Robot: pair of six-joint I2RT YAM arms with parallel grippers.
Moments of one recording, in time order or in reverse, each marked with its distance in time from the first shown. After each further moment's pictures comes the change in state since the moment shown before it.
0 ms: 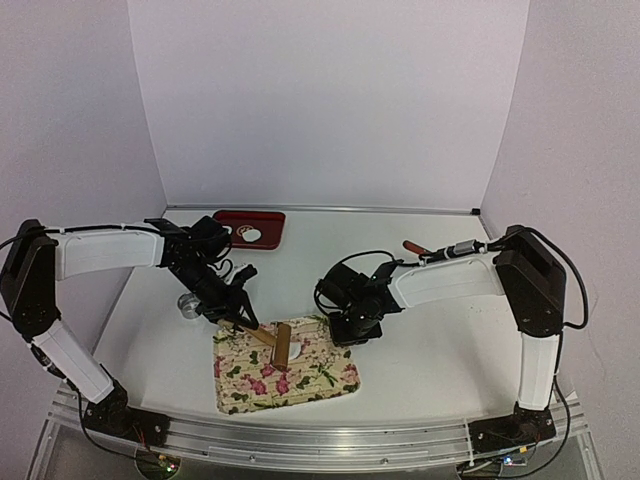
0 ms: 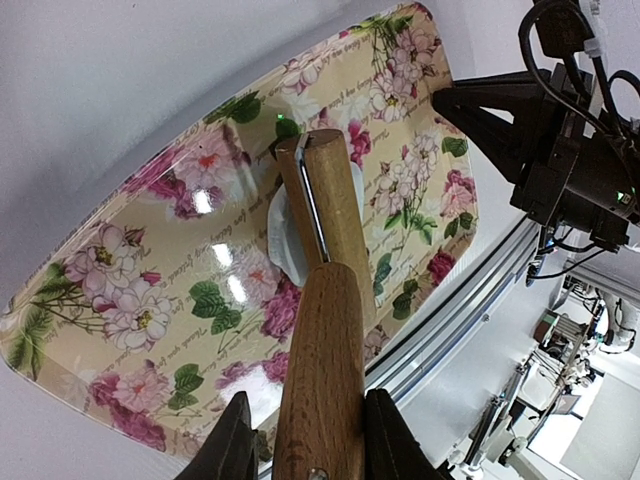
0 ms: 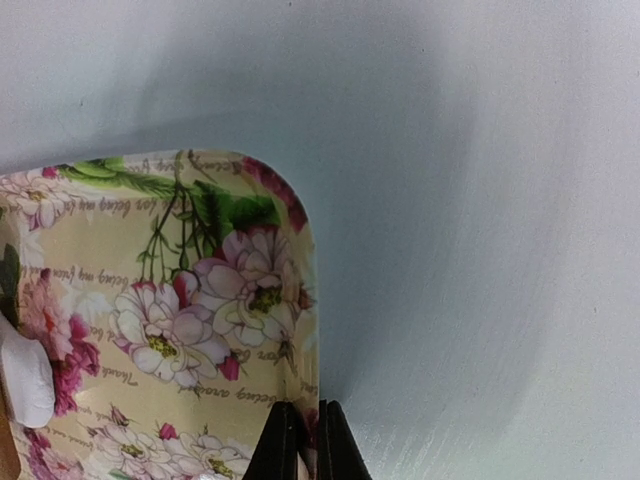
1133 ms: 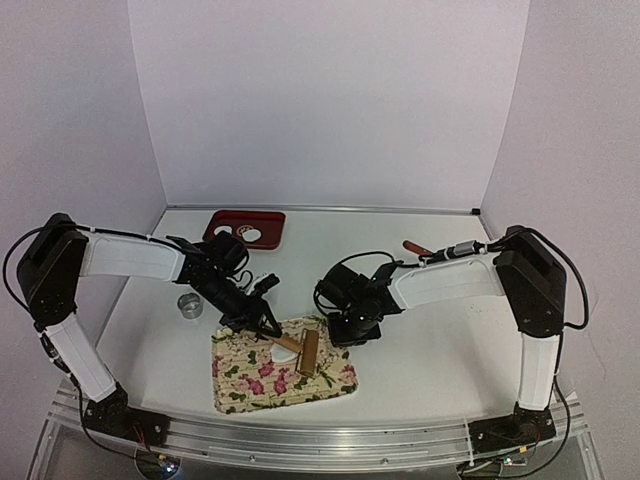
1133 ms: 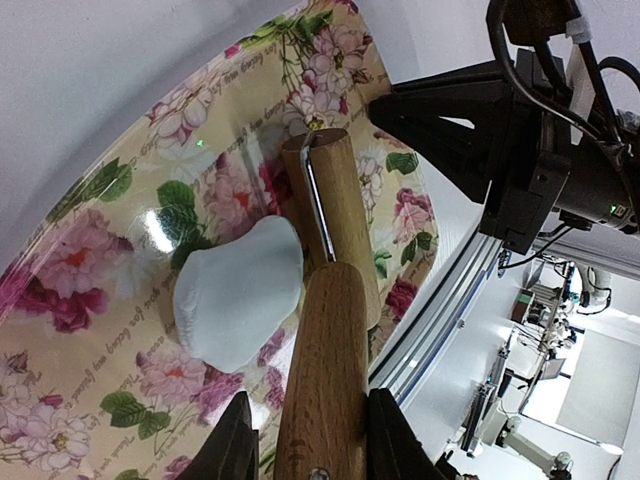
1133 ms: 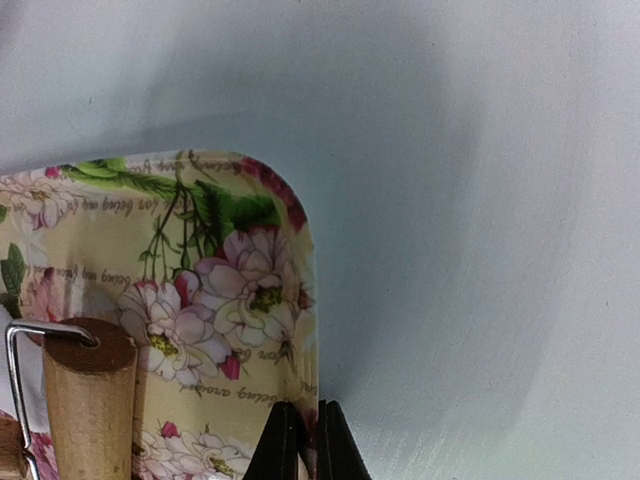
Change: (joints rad) left arm -0.053 0.114 -0.068 0.286 0.130 -0.025; right arm 0.000 -0.003 -0.006 0.013 -0.008 0.018
